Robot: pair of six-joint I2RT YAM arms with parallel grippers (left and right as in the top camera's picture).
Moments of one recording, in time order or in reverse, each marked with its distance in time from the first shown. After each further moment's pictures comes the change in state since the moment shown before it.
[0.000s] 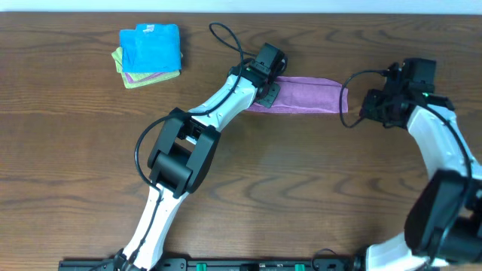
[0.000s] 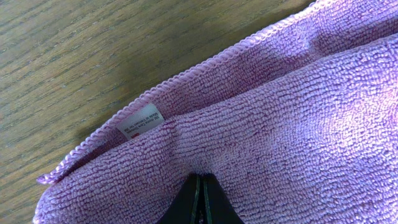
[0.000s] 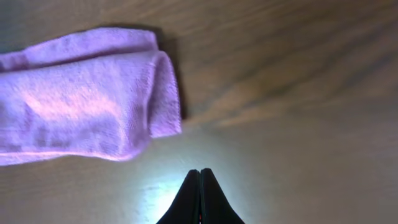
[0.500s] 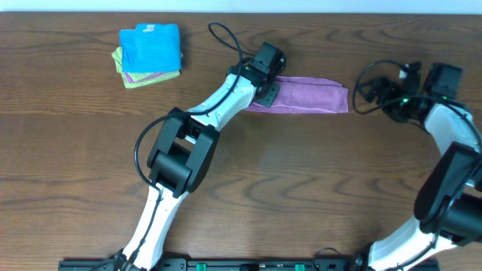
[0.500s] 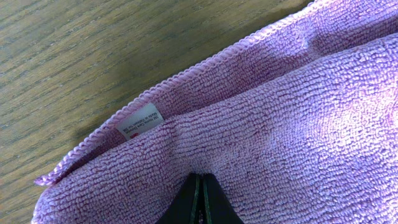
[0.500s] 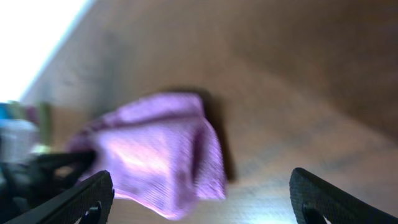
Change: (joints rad) left arm 0.005 0.002 0.006 -0.011 0.027 0.000; right arm -0.172 0.144 0.055 0.193 -0.459 0.119
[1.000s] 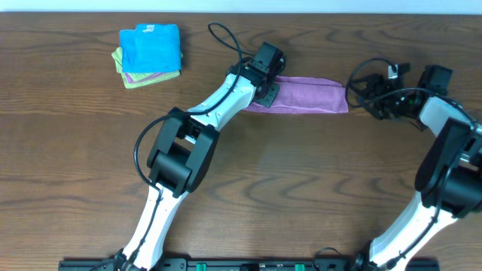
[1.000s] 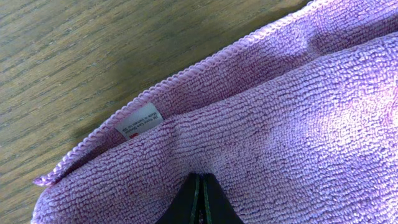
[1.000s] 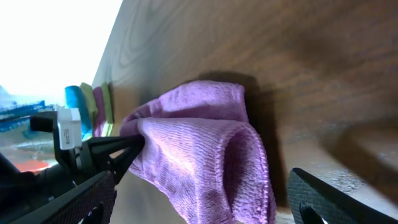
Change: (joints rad) left arm 0.000 0.000 0.003 -0.007 0.003 0.000; right arm -0.002 0.206 0.066 0.024 -0.282 0.054
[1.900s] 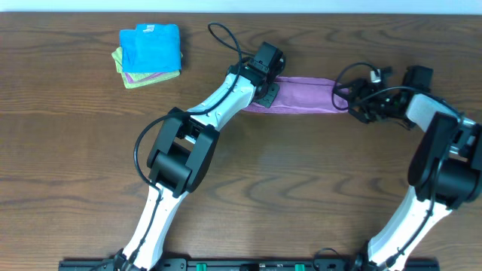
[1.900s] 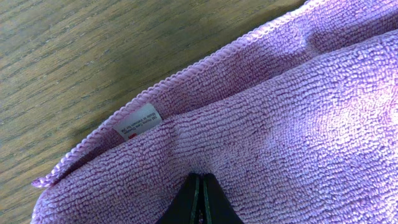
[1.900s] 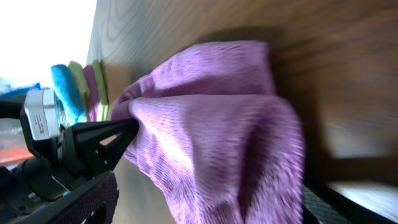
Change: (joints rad) left arm 0.000 0.000 0.000 -0.001 0.007 0.000; right arm 0.083 0.054 0.011 -0.039 0.007 -0.001
